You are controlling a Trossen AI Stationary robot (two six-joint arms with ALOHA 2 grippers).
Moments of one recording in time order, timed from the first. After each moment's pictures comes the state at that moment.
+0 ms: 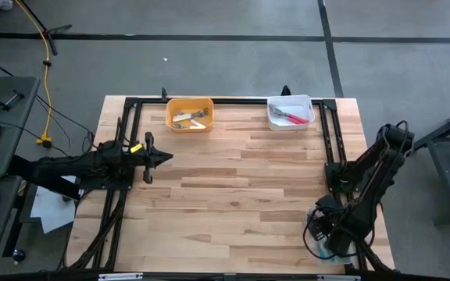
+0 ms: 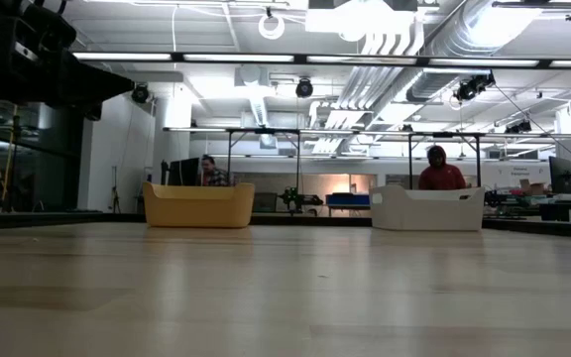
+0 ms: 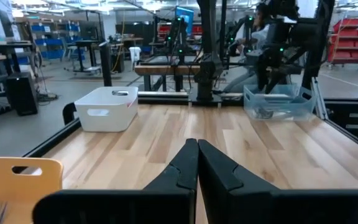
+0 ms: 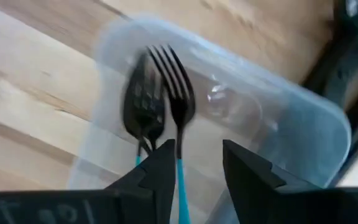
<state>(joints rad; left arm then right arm) 0.09 0.00 0.01 0.01 -0.01 0.01 1.07 1.45 0.97 -1.15 0.04 2.15</state>
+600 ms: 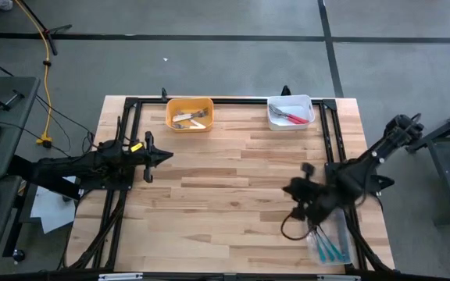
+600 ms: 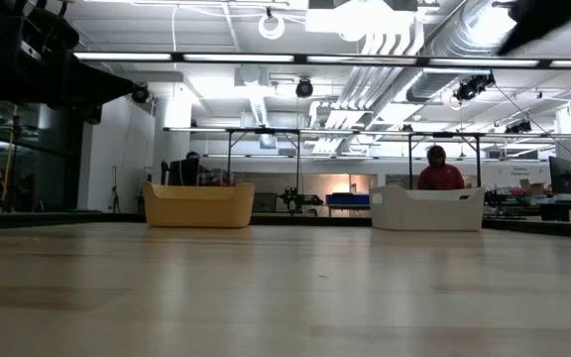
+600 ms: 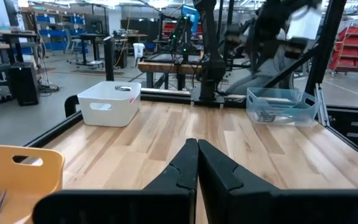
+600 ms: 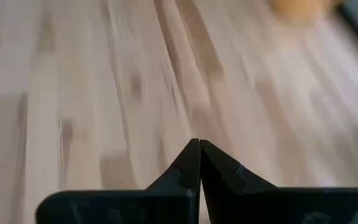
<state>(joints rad) 0.12 0.01 0.01 0.01 -0.01 -0.04 0.70 1.22 0.97 -0.87 0.65 0.79</state>
